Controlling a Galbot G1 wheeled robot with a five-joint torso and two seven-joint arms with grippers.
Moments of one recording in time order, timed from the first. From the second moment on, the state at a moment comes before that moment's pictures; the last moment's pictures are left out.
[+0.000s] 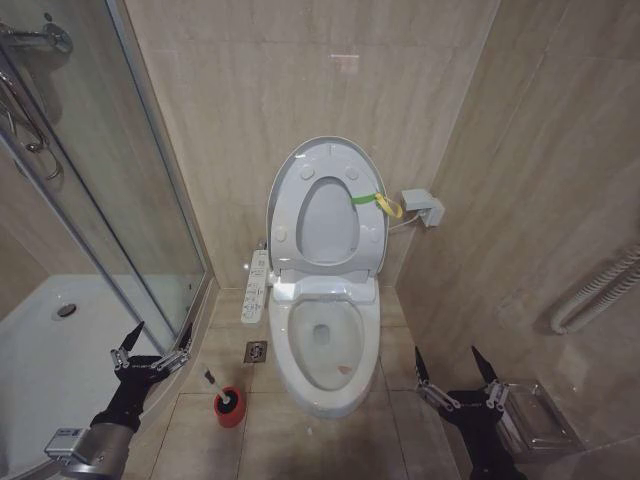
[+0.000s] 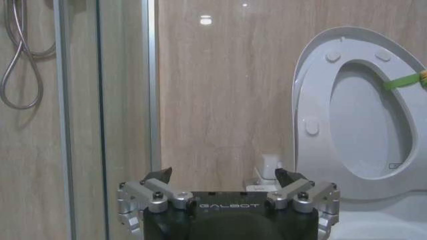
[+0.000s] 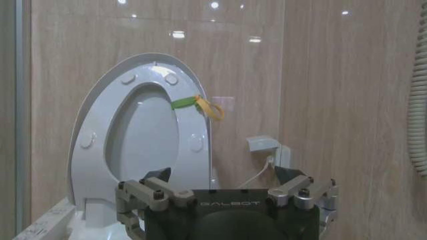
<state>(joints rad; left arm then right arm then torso) 1.67 -1.25 -0.80 -2.17 -0.41 -0.08 0.09 -2.00 1.55 0.62 2.38 0.06 0.29 0.01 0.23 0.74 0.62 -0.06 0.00</state>
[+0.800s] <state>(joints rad) 1.67 -1.25 -0.80 -2.17 -0.41 -0.08 0.09 -2.00 1.55 0.62 2.38 0.06 0.29 0.01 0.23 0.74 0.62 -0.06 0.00</state>
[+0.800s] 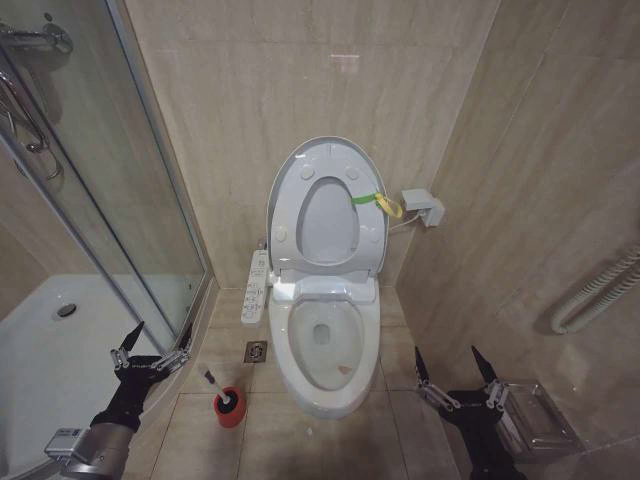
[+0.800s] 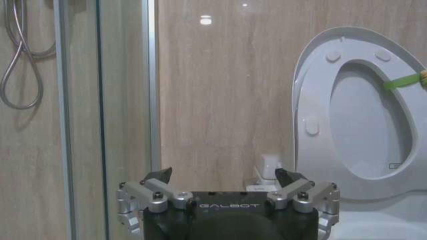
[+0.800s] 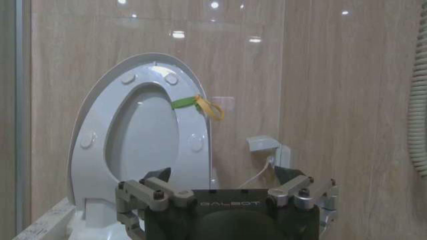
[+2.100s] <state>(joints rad) 1.67 -1.25 -0.80 -2.17 -0.41 -0.08 0.09 -2.00 1.55 0.62 2.38 0.06 0.29 0.01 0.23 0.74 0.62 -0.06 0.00</state>
